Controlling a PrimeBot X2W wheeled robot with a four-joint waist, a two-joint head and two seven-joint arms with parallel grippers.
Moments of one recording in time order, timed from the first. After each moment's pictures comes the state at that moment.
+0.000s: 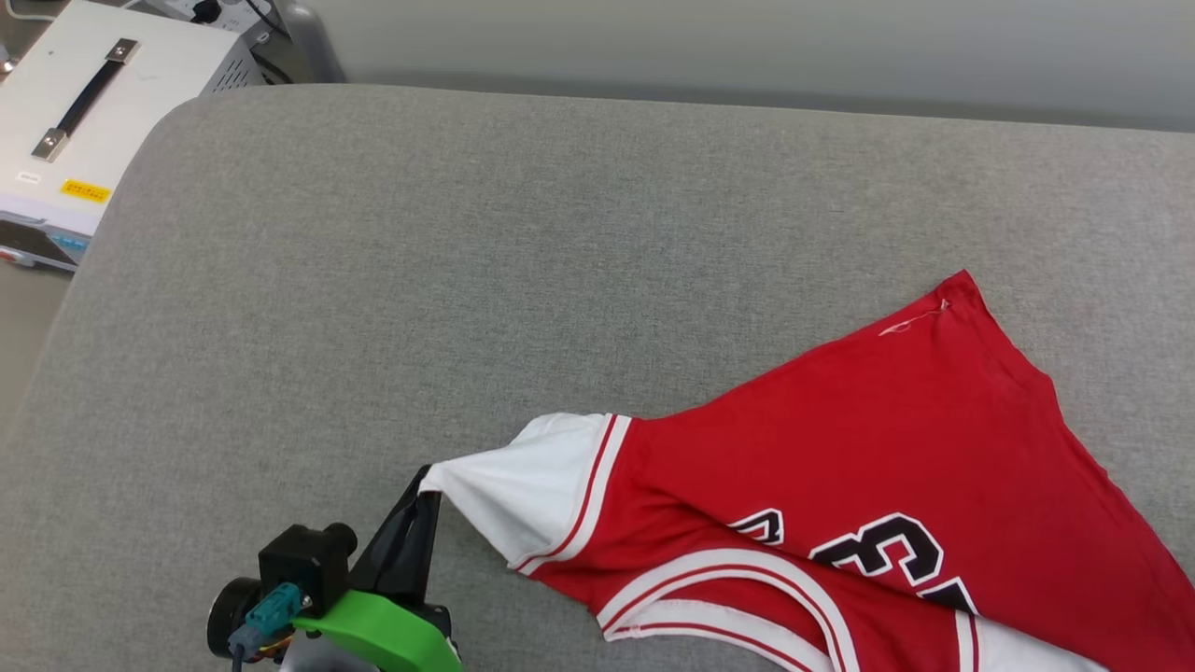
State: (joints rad) left arm -0.04 0.43 -0.52 0.02 -0.61 0.16 -0.24; right arm 0.12 -0.62 -0.26 -0.09 0.73 0.13 0.61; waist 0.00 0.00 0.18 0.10
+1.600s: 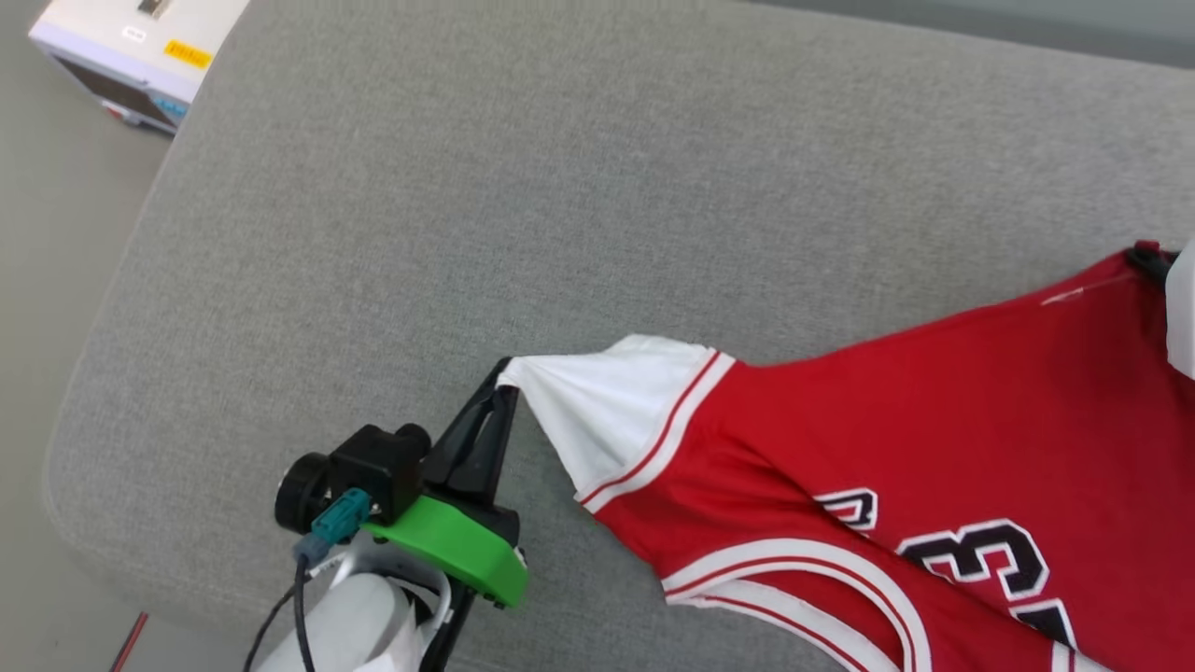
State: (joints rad) left arm -0.25 0.33 -0.57 0.08 -0.53 0.09 -0.25; right arm -0.70 -0.75 0.49 0.41 0.74 0.13 0.56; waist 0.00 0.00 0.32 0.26
